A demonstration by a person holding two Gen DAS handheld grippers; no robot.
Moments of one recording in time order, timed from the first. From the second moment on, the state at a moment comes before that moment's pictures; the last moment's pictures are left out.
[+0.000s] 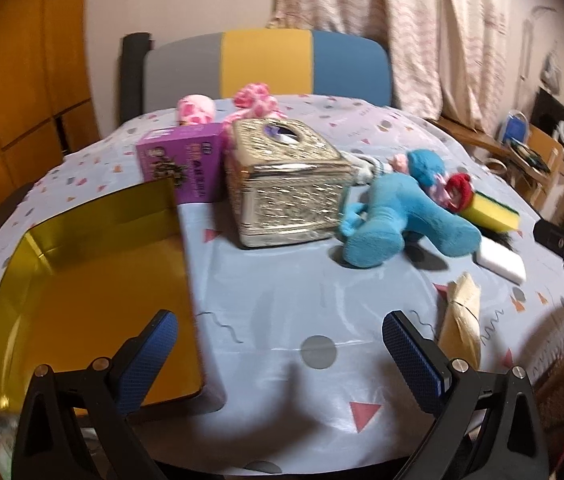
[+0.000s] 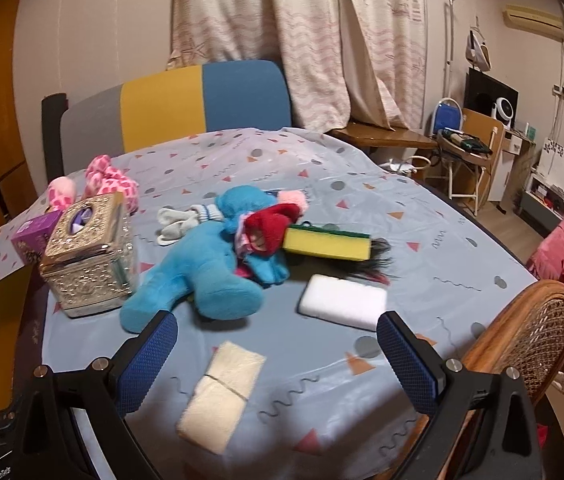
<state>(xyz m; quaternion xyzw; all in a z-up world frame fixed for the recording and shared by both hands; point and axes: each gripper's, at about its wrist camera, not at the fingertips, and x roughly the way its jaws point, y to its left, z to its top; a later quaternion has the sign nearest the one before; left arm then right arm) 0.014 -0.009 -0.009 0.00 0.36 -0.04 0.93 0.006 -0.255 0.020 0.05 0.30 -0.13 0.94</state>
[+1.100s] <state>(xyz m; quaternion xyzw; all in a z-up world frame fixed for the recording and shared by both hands) 0.071 -0.107 -0.070 0.08 0.45 -0.25 0.86 0.020 -0.325 0.018 0.10 0.35 -0.11 0.92</state>
